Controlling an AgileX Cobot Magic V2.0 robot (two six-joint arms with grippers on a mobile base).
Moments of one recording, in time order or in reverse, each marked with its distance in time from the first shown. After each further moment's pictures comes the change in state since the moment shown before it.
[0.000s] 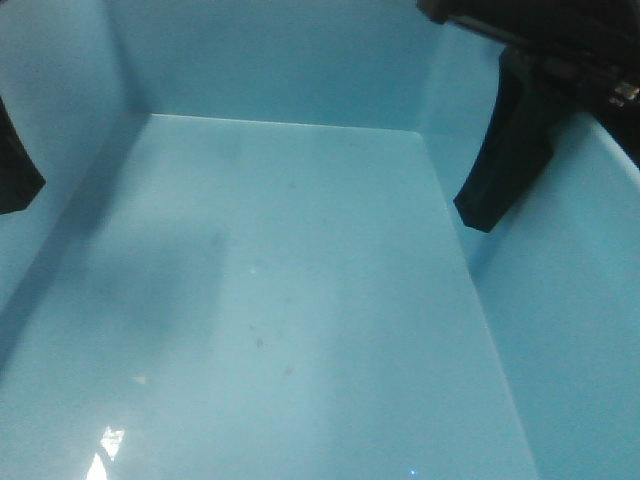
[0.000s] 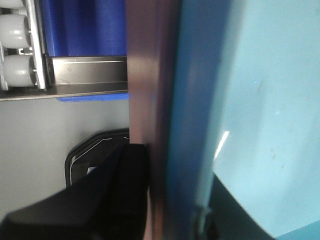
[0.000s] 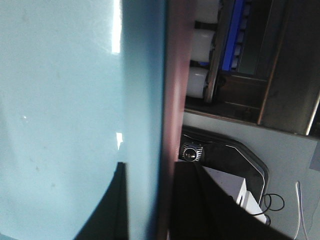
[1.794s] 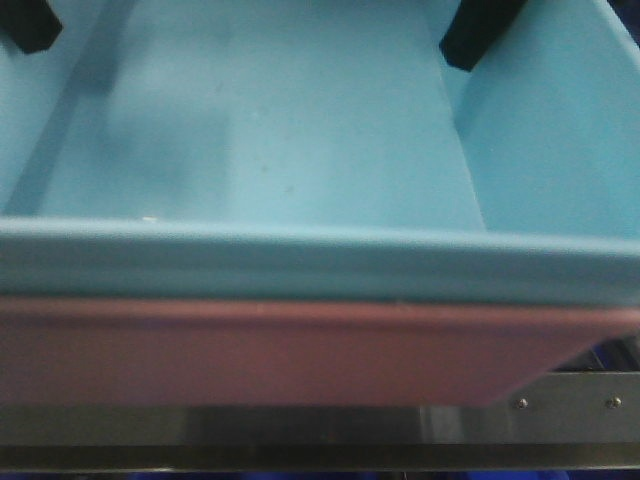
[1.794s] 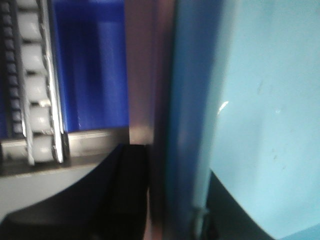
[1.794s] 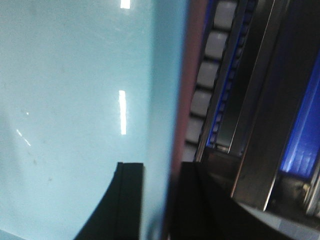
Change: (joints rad) left arm 0.008 0.042 -0.230 0.128 0.011 0.000; right arm -0.008 0.034 -0.275 -0.118 0.064 -0.046
